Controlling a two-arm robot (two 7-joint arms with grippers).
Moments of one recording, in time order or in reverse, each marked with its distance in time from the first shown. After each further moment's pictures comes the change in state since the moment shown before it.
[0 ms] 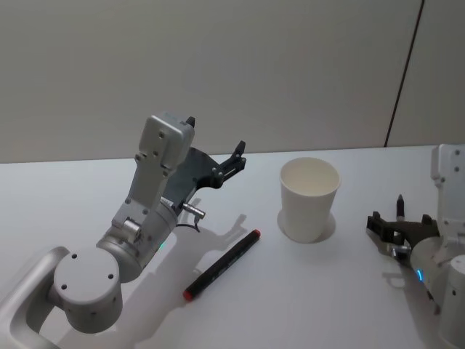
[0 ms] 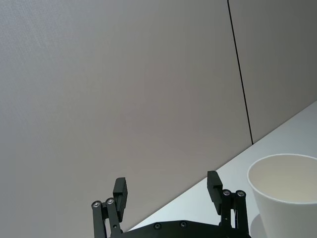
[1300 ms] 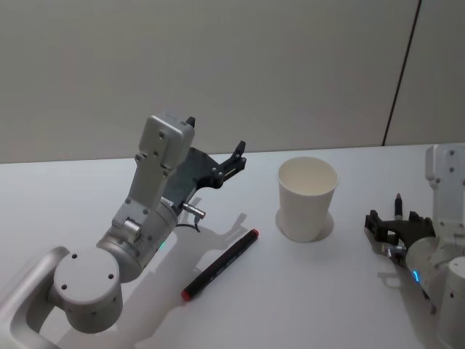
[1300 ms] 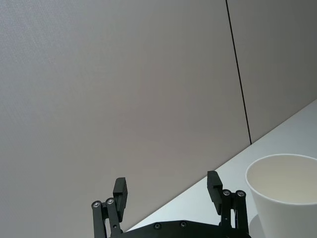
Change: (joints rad) left arm 0.000 0.000 0.000 0.000 0.000 0.000 0.000; right arm -0.004 -0.005 -0.002 0.005 -0.026 -0.022 0.053
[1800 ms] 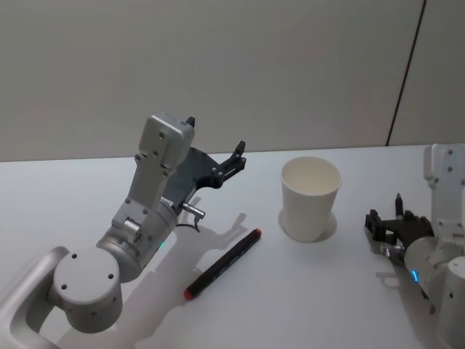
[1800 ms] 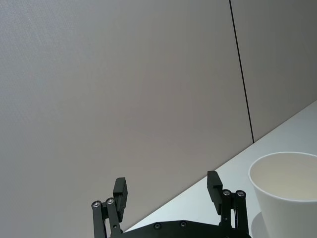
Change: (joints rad) left arm 0.000 0.000 0.000 0.000 0.000 0.000 0.000; right arm 0.000 0.000 -0.001 -0.002 -0.004 -0.005 0.010
